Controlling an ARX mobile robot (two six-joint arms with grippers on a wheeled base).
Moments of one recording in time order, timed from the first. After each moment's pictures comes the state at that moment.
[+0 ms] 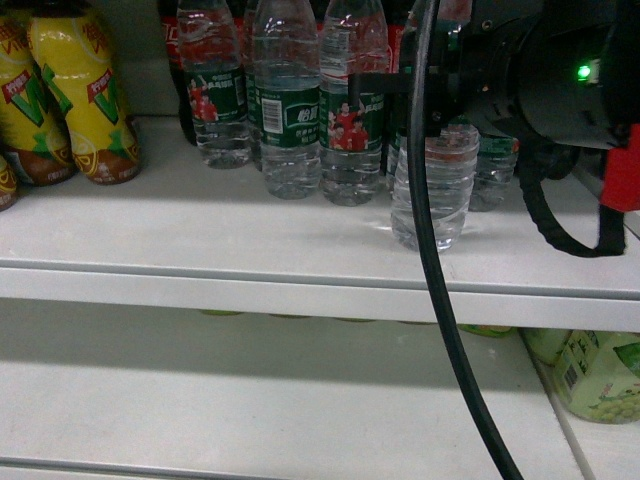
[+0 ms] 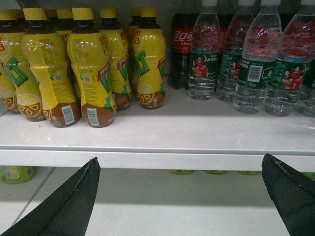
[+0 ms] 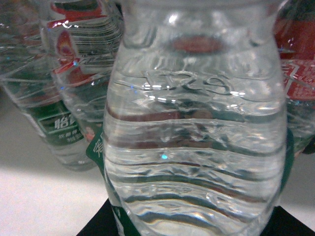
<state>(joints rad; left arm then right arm) 0.00 0.01 0.01 0.00 0.00 0.00 0.45 1.77 1.00 0.51 0.31 0.15</state>
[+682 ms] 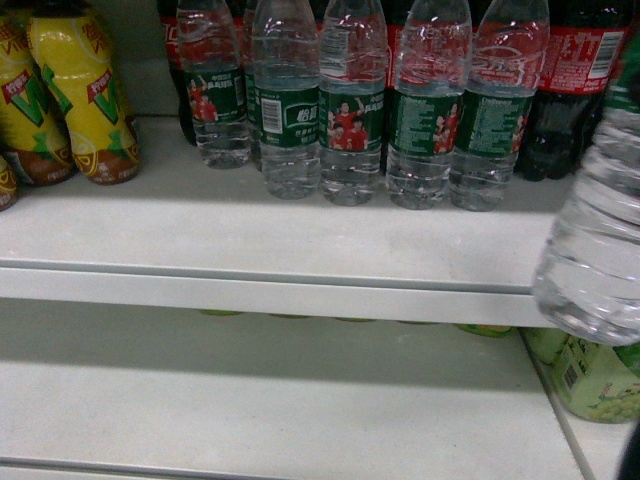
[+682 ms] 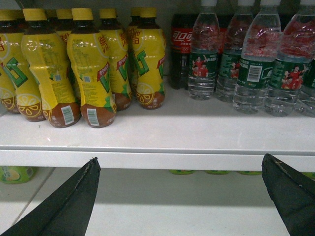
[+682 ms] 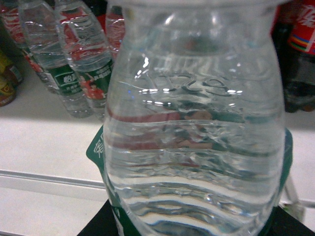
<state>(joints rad) 0.00 0.01 0.01 0.00 0.00 0.00 0.36 1.09 0.56 0.27 0.19 0.17</state>
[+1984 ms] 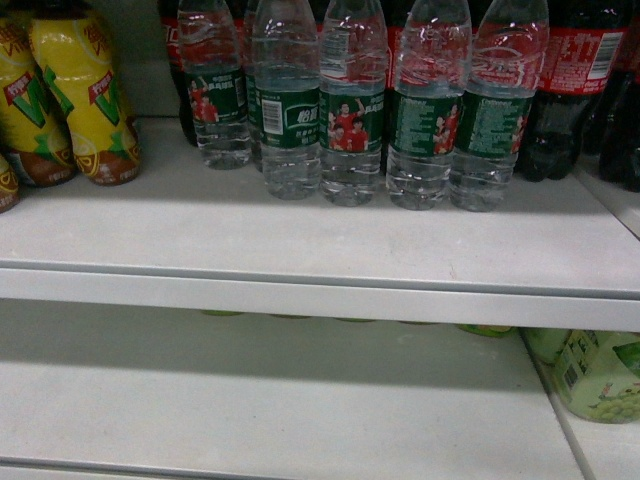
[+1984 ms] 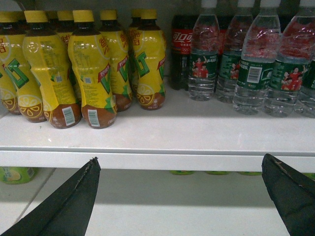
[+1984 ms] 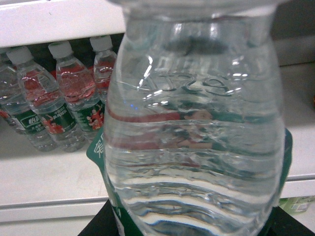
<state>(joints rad) 0.00 0.01 0.01 0.00 0.00 0.00 0.16 0.63 0.52 -0.05 0.19 0.17</state>
